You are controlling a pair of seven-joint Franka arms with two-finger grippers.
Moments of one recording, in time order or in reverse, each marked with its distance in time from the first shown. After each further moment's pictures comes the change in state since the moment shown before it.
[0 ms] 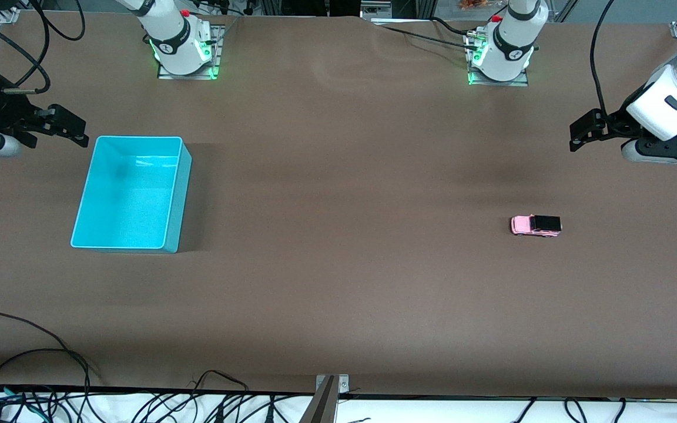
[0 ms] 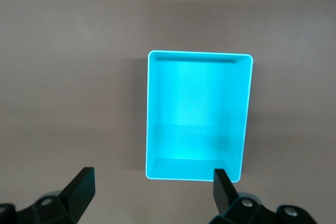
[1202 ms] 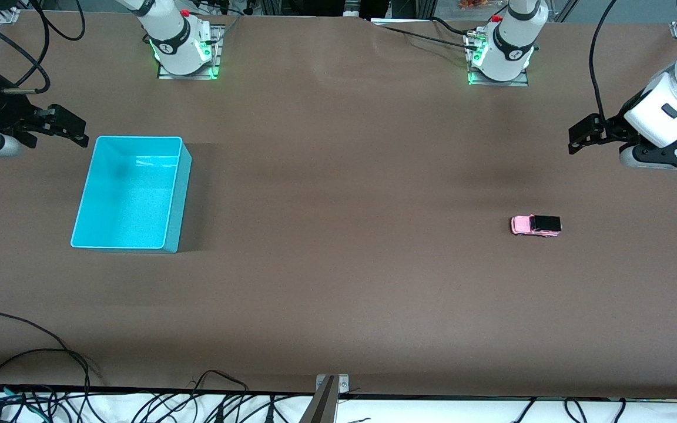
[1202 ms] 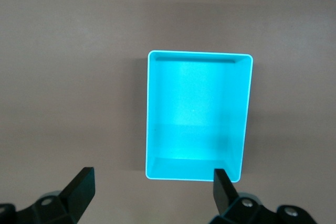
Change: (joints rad) left arm 0.002 0.016 0.003 0.000 0.000 -0.006 0.002; right arm 0.000 0.000 0.000 0.000 0.000 0.000 0.000
